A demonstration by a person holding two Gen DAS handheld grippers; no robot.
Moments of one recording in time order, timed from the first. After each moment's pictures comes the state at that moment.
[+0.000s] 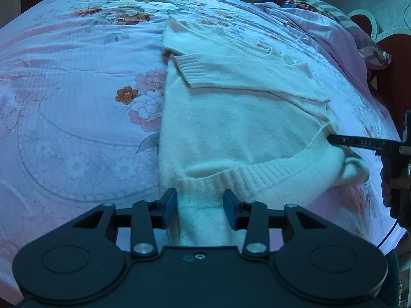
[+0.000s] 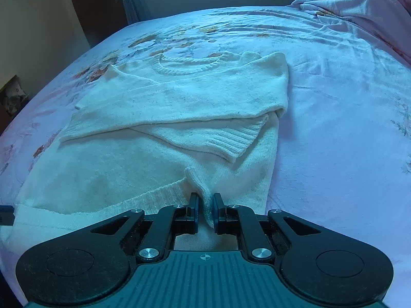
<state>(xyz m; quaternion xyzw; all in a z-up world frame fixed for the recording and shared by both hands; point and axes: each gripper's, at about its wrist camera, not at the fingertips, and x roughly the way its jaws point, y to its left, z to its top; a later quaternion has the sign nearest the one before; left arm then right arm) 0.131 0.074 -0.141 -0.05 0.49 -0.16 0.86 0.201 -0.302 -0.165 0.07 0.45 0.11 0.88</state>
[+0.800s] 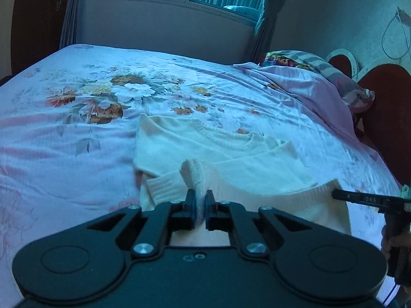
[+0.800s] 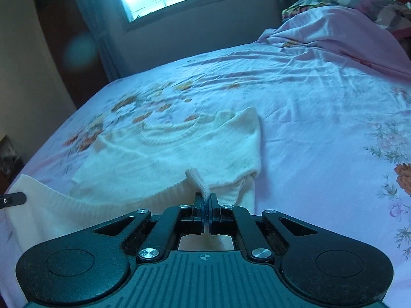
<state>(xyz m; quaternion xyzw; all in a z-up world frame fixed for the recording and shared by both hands) 0.221 0.044 -0.077 -0.06 0.34 -0.18 0.92 0.214 -0.330 -0.121 0.15 0.36 0.05 0.92</state>
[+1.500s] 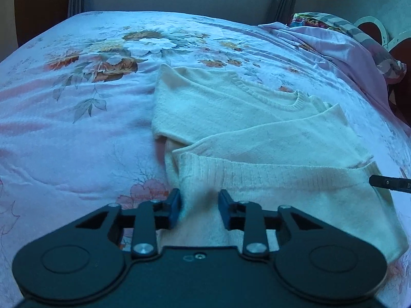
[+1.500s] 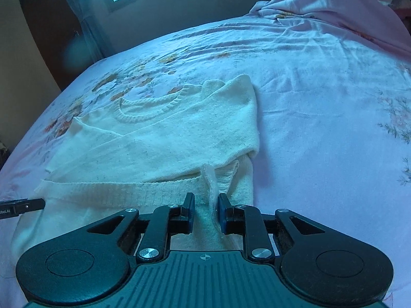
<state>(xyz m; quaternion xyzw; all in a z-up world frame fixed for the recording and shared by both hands) 0.275 0.040 -0.148 -0.02 0.42 -0.14 0.90 0.245 -0.325 -0.160 0.14 0.41 0.04 0.90</state>
